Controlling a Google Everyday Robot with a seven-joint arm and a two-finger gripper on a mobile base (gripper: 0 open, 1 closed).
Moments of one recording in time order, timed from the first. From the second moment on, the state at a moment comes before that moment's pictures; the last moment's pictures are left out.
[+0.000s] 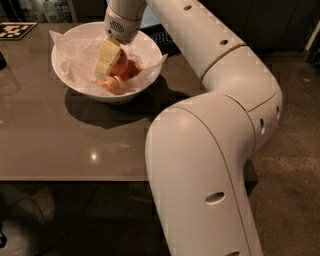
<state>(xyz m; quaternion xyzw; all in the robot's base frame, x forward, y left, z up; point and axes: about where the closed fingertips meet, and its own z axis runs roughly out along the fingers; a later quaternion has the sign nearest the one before) 0.704 0.115 0.915 -0.59 0.78 0.11 0.17</state>
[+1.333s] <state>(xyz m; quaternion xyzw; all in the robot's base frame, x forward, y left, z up) 0.711 0.123 0.912 -0.59 0.78 0.11 0.18</state>
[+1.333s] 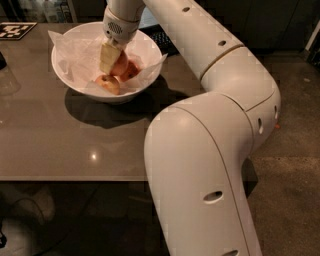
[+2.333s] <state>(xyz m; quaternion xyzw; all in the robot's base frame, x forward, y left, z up) 0.677 0.132 1.008 -0.62 0.75 0.09 0.24</state>
